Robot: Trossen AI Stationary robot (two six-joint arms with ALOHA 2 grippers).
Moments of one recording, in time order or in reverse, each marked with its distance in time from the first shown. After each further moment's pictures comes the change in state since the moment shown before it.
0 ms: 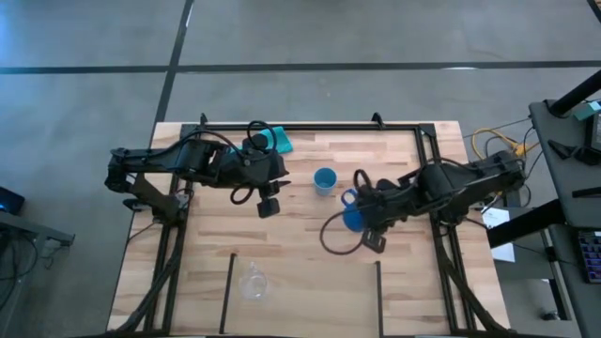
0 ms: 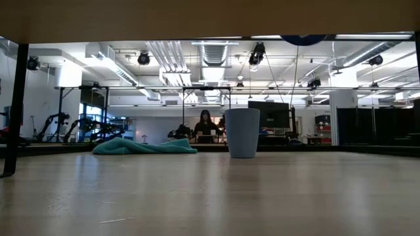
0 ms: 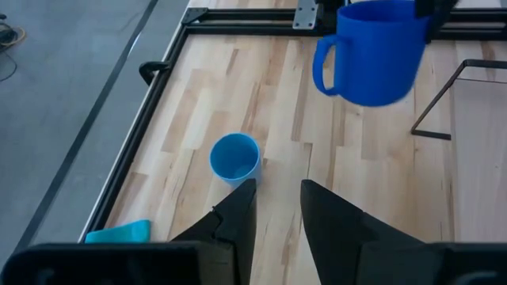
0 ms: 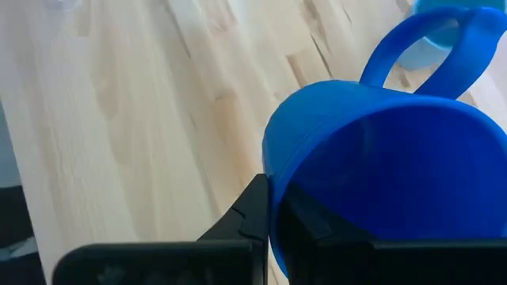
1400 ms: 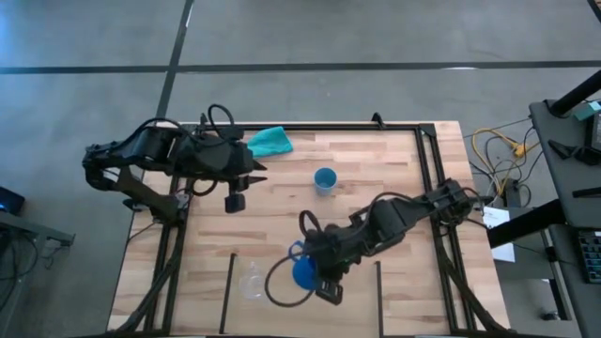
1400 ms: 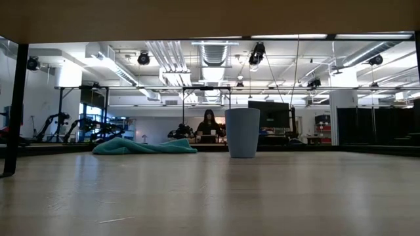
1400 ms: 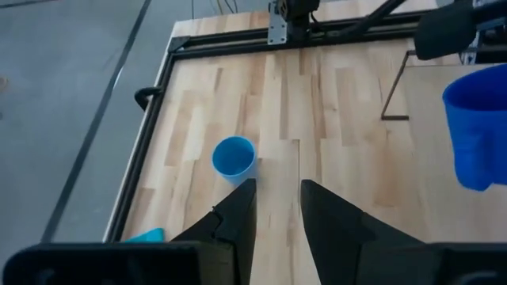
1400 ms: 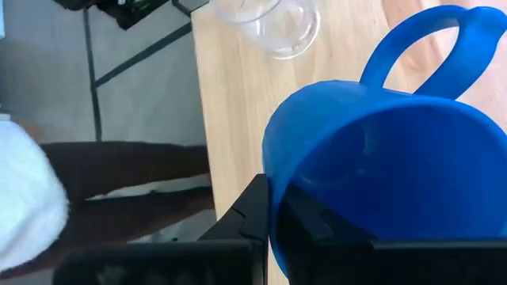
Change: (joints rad) left arm -0.010 -0.154 0.004 -0.083 0.075 0.134; right arm 0.101 0.495 0.617 0.099 -0.197 0.058
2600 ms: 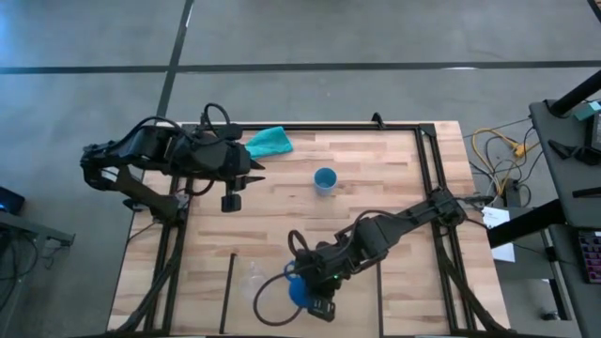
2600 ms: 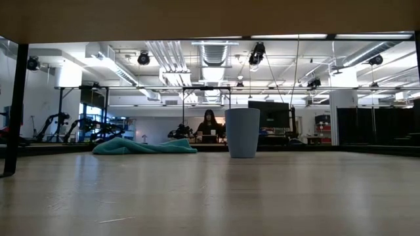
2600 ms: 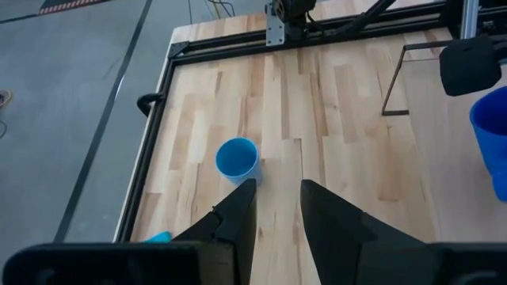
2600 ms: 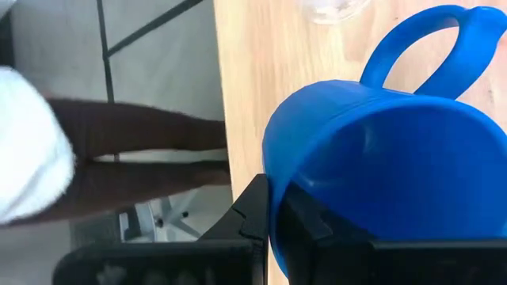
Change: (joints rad) left arm 0.000 -0.013 -0.001 -0.005 0.001 0.044; right arm 0.031 0.088 0.001 0.064 -0.098 -0.011
